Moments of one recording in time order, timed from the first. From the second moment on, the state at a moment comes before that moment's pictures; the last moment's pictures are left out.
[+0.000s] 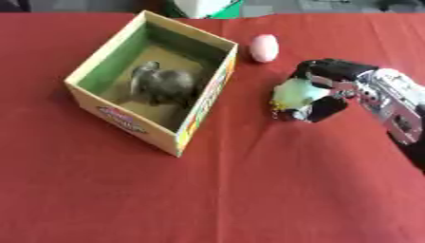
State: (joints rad) left arm -0.45 0.51 0.02 -1.98 -0.37 0.13 0.36; right arm -0.70 -0.83 0.38 -1.31 0.68 -0.16 0.37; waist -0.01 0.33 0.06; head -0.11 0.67
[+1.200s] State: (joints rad) left arm -0.41 0.50 0.03 -1.98 -0.34 0.11 0.39; right arm -0.74 -0.85 0.33 -1.60 0.52 0.02 0.24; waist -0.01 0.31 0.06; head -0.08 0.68
